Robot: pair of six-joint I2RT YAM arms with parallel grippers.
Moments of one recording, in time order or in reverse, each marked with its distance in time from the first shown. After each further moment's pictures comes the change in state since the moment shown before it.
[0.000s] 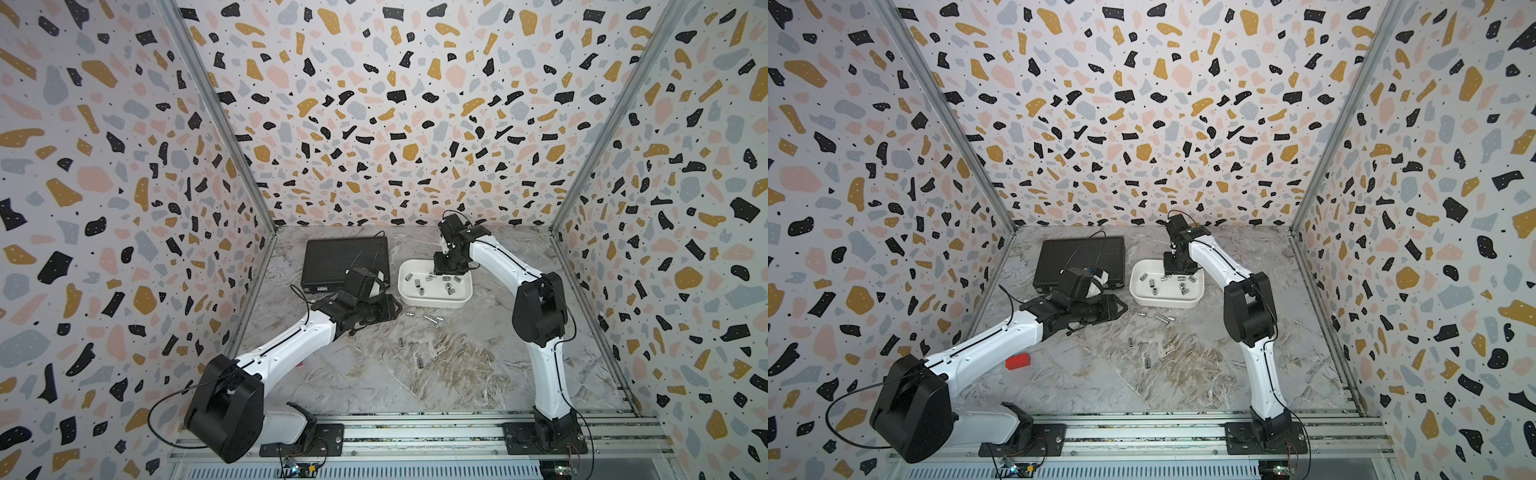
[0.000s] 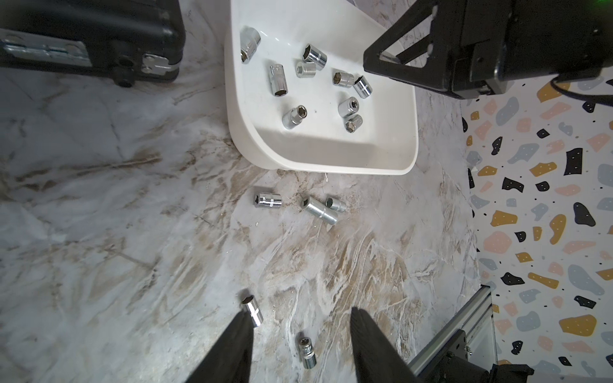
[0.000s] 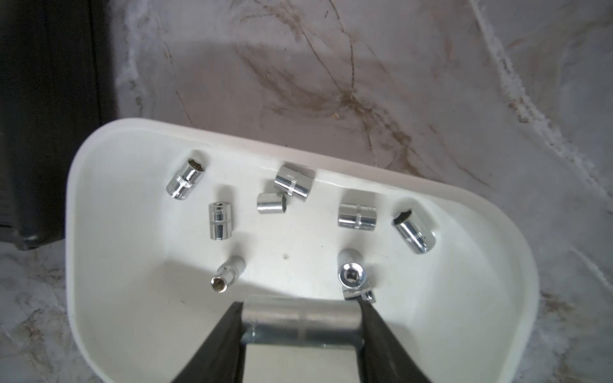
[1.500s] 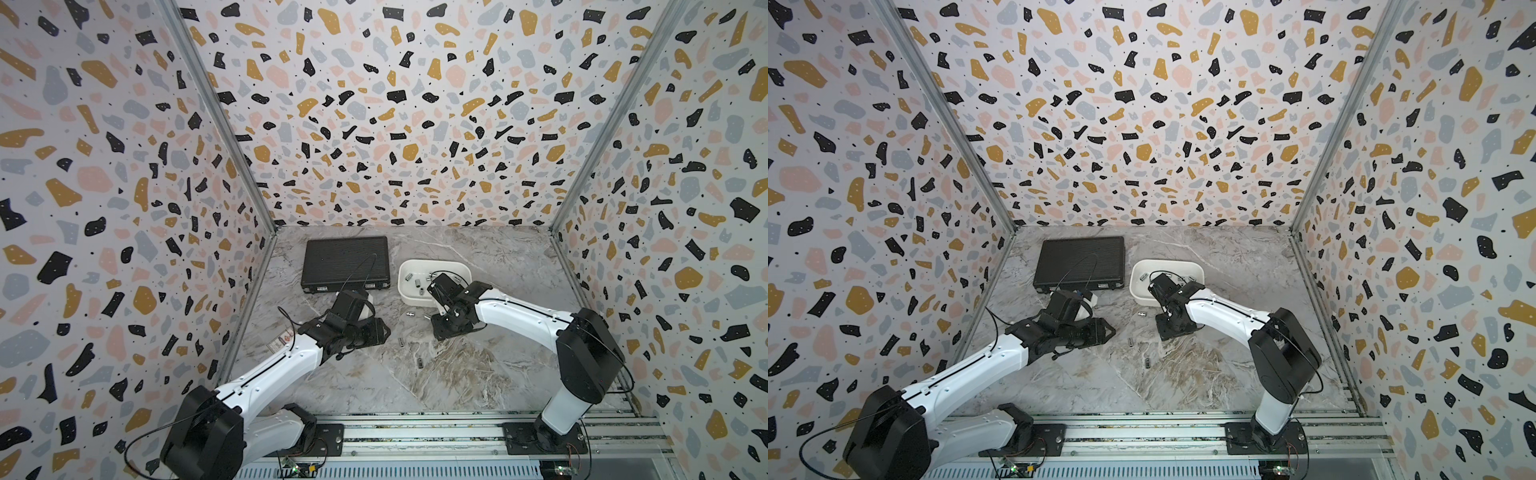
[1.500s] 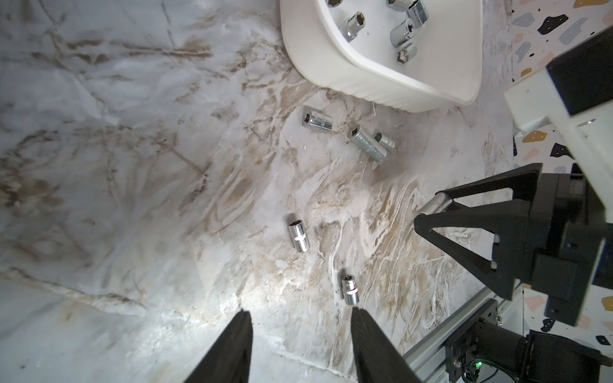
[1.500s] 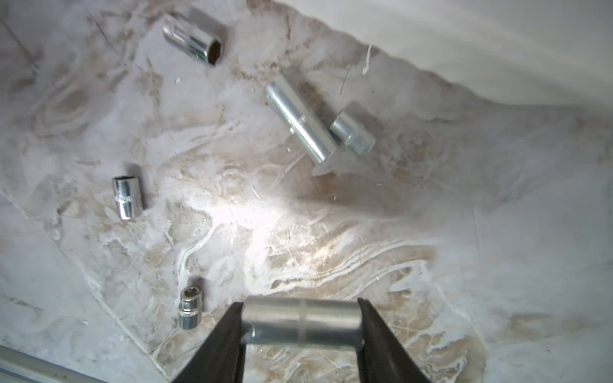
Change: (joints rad) left arm 0.002 -0.173 -0.186 -0.075 -0.007 0.006; right arm 0.278 -0.529 -0.794 0.155 0.051 0.085
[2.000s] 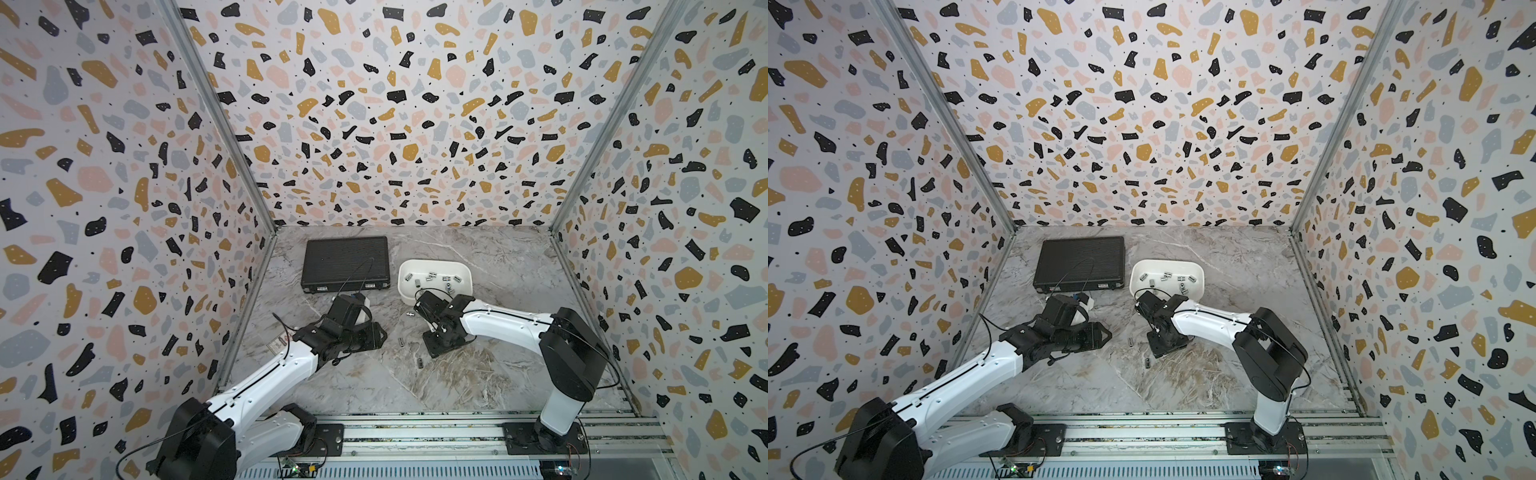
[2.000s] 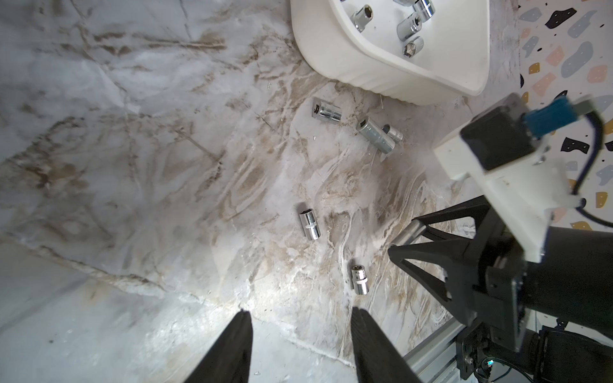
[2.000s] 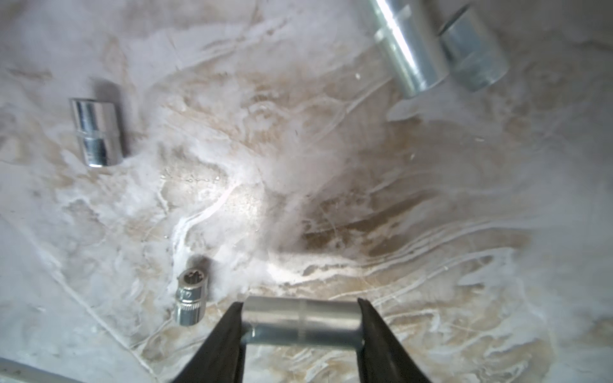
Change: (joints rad) left arm 0.000 -0.068 -0.053 -0.029 -0.020 0.016; right arm 0.123 0.048 -0.051 0.003 0.015 0.040
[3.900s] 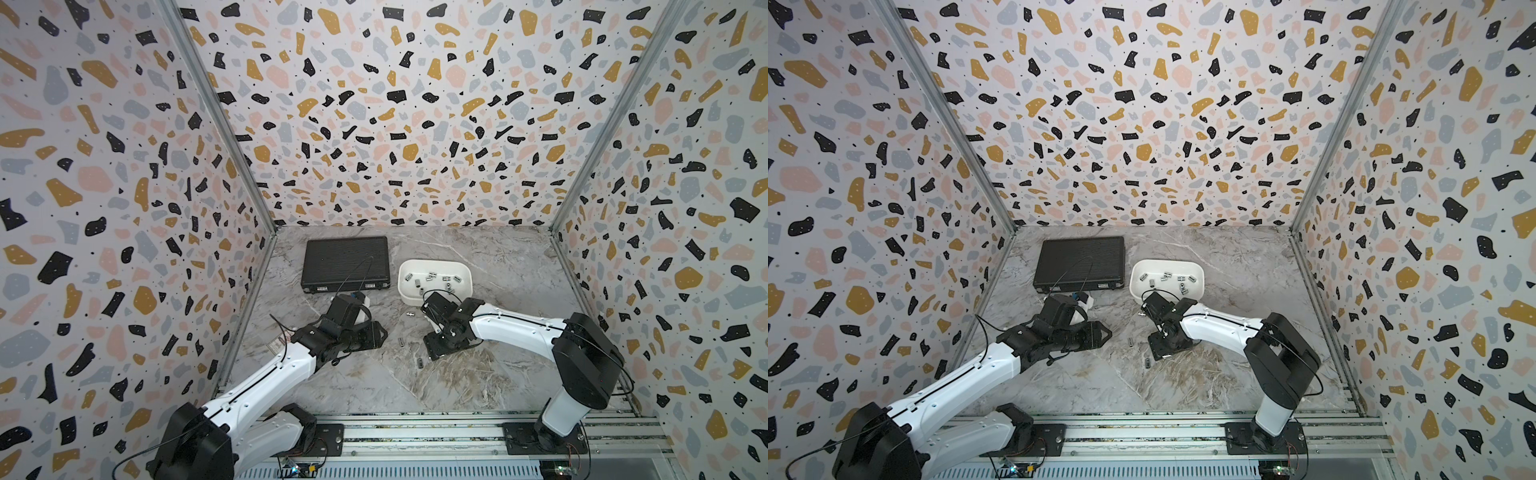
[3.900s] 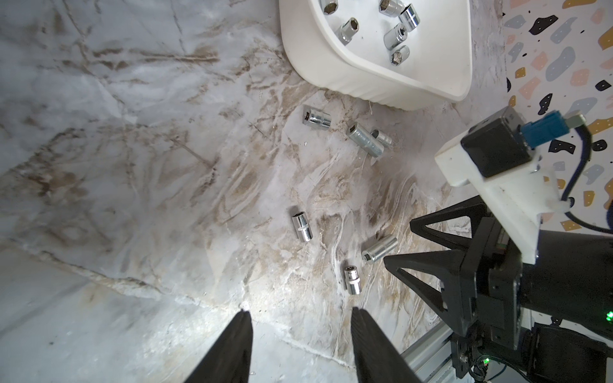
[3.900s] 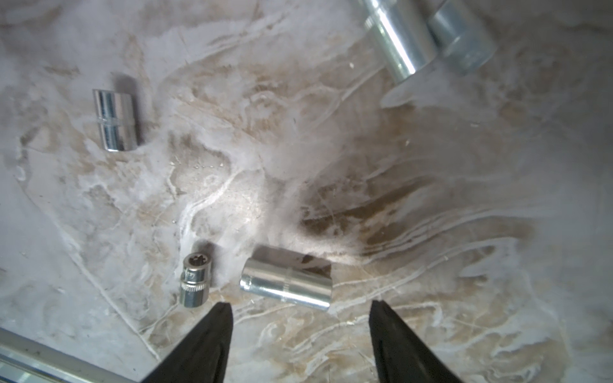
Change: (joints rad) left arm -0.005 -0.030 0.003 -0.004 -0.005 0.002; right arm 0.003 -0.055 -0.077 0.065 -0.037 0.000
